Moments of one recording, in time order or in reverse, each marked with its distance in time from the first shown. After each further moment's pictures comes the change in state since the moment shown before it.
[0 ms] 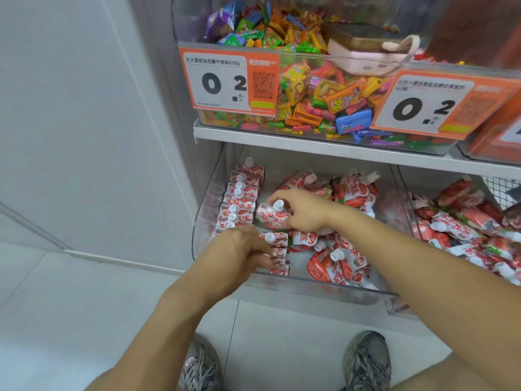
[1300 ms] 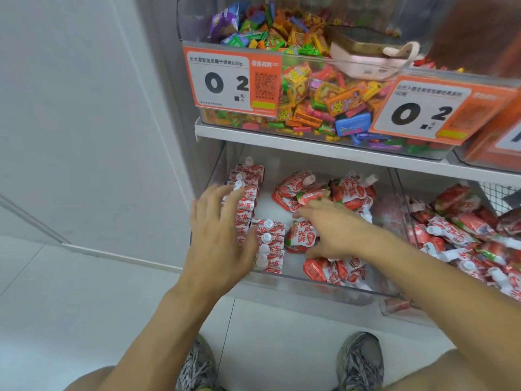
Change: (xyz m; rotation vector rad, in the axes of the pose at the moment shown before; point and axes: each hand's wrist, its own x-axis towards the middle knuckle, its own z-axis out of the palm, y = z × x) left_hand -0.003 -0.001 0.006 0.152 0.527 0.004; right_hand -0.062 0.006 -0.002 -0.562 0.043 0.013
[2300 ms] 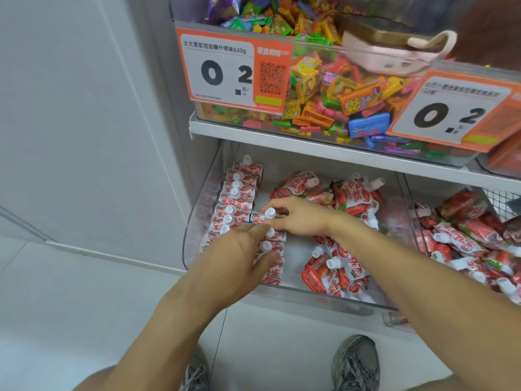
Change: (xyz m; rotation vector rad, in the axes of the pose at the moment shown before) left_hand 0.009 0.007 0.008 -0.060 -0.436 -0.006; right_hand 0.071 -0.008 0.007 0.751 -0.157 0.011
